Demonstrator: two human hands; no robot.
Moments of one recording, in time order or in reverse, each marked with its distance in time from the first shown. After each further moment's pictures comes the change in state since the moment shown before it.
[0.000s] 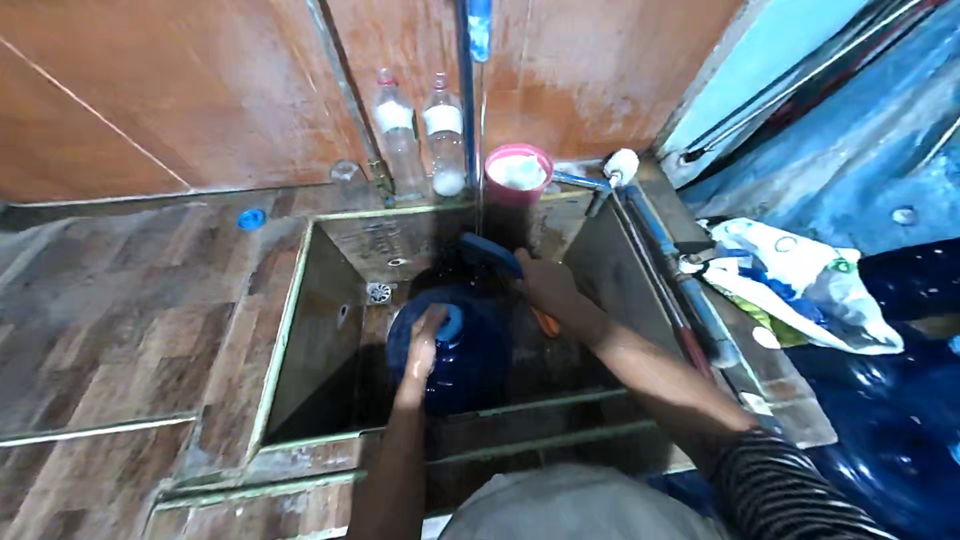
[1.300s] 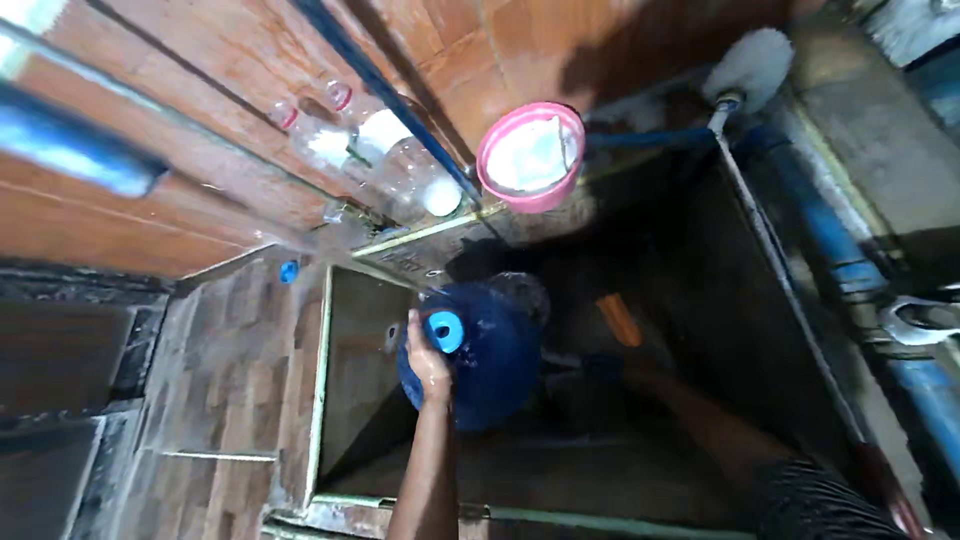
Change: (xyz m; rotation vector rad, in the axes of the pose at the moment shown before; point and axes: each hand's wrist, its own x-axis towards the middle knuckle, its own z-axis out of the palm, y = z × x) left_hand 0.107 0.020 0.085 0.043 0.573 -0.005; right_hand 0.104 0.254 0.277 0.456 -0.359 -0.095
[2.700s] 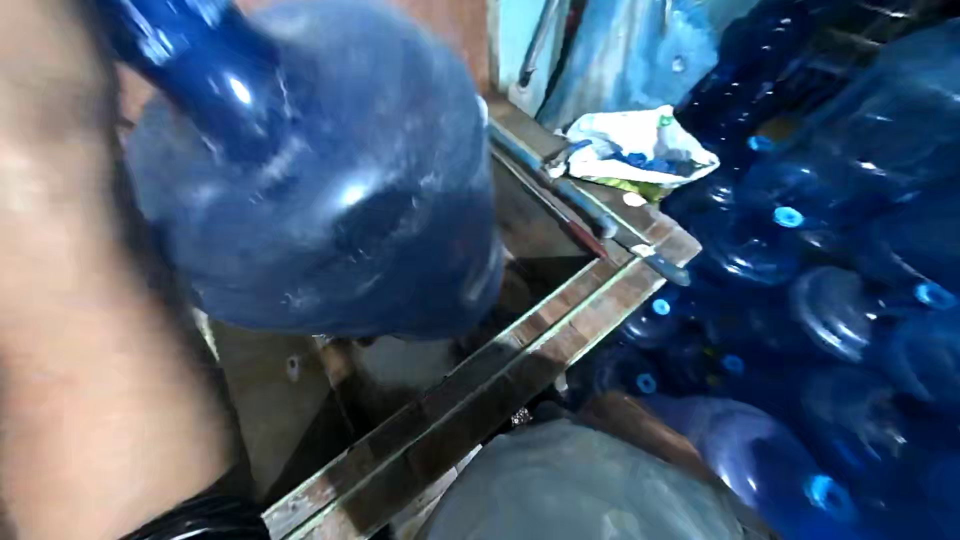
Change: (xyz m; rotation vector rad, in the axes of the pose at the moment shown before) left_hand 0.055 0.307 -0.060 0.494 -0.614 0.928; right_hand -0.355 -0.208 0.120 0.113 0.024 0.507
